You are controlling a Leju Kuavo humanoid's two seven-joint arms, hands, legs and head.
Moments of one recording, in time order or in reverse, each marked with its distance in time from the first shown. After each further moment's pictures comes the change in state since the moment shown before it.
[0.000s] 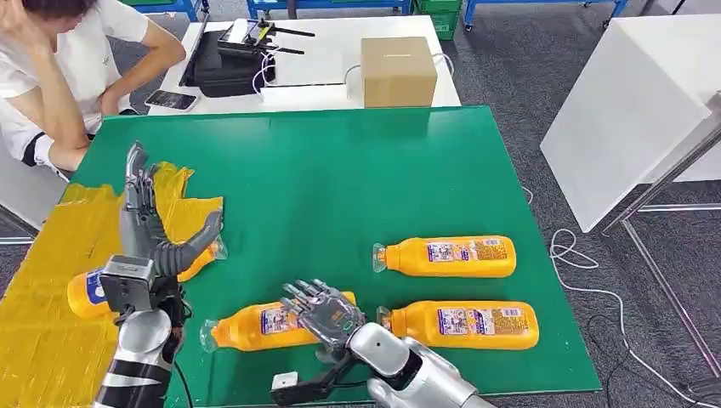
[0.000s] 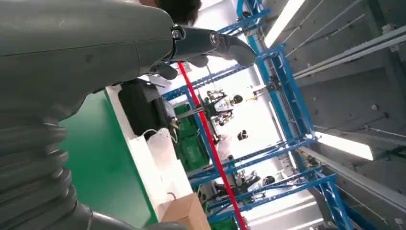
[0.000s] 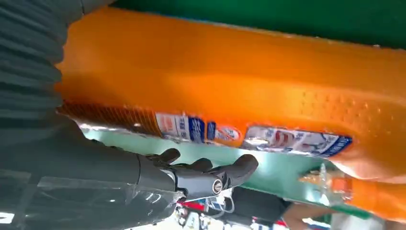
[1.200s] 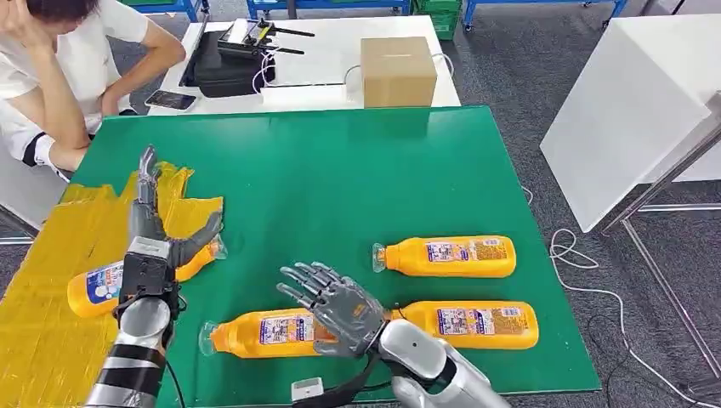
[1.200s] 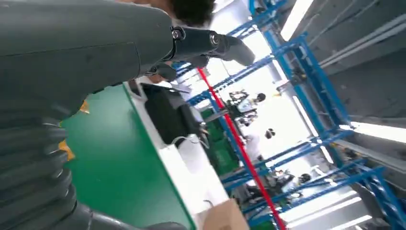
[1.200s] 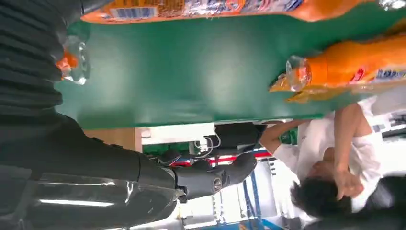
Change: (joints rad) left arm -0.065 0.013 0.057 0.149 -0.095 -0.023 0.000; right arm 0.111 -0.105 -0.142 -0.333 -0.048 -0.073 -0.216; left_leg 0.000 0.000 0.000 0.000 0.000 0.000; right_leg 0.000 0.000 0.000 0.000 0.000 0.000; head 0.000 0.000
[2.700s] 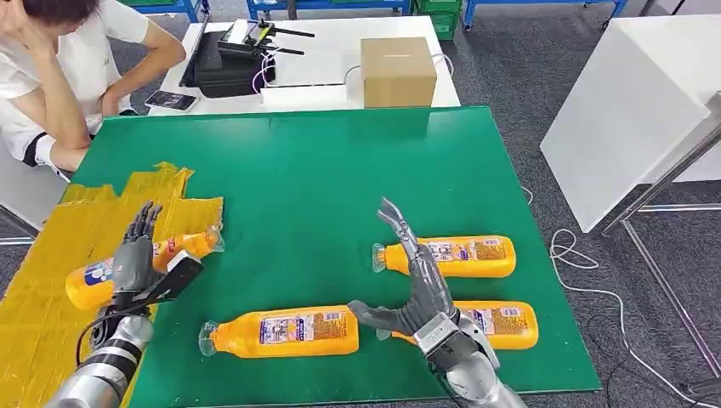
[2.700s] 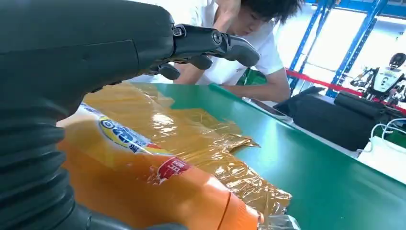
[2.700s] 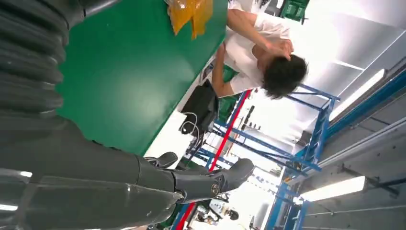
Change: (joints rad) left arm -0.182 0.179 0.117 0.760 -0.445 0.344 0.024; right arm 0.179 -0.027 -0.343 -0.286 -0.892 0.084 -0.320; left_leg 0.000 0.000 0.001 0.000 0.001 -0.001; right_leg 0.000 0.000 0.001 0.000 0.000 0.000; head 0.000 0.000
